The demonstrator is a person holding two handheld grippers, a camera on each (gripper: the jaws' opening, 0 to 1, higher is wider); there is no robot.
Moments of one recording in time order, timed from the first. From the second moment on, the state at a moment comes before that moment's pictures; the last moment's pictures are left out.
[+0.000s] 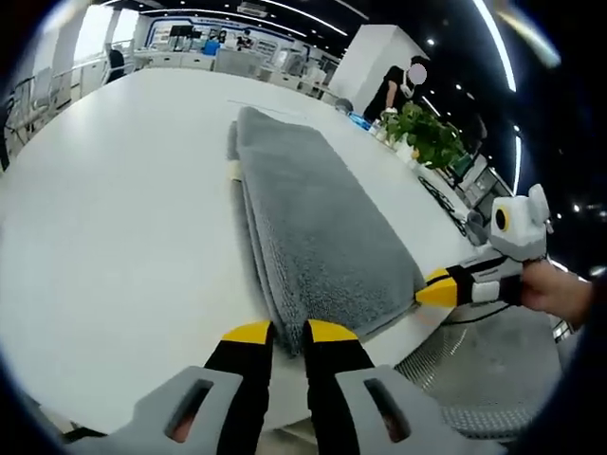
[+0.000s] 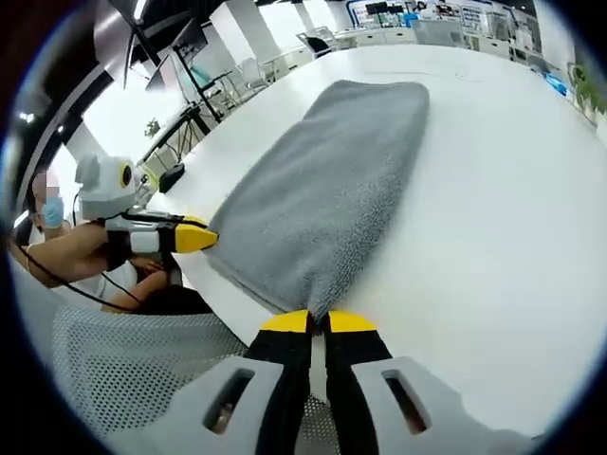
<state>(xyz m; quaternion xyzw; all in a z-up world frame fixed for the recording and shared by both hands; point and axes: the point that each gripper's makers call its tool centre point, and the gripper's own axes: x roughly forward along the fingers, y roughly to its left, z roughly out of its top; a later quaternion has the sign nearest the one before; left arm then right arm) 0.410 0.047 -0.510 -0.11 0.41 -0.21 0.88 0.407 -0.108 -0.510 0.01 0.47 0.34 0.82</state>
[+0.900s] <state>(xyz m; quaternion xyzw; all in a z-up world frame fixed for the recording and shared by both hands) 0.391 0.042 -0.454 -0.21 0.37 -0.23 0.88 0.395 -0.105 -0.437 0.08 0.42 0.36 0.83</state>
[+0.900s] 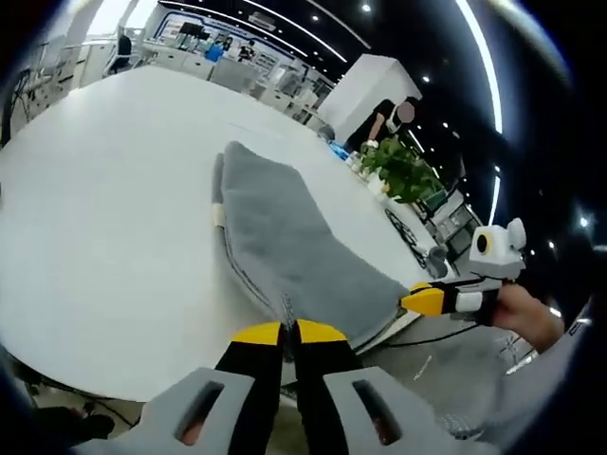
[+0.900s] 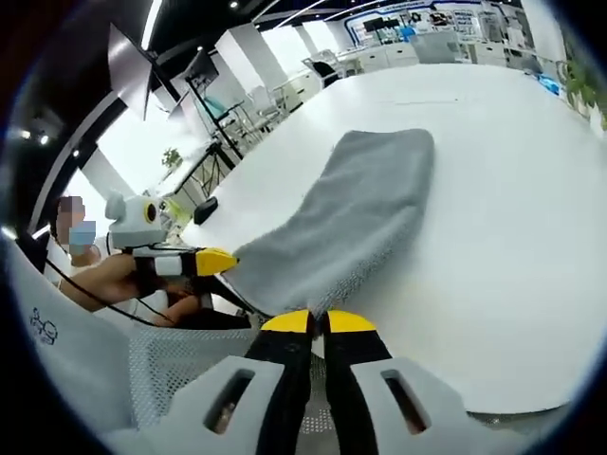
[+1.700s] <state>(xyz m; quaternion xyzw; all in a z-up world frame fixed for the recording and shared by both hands) 0.371 0.030 -0.422 -0.21 0.34 -0.25 0.88 0.369 -0.119 -0.408 0.12 0.41 0.35 0.83</state>
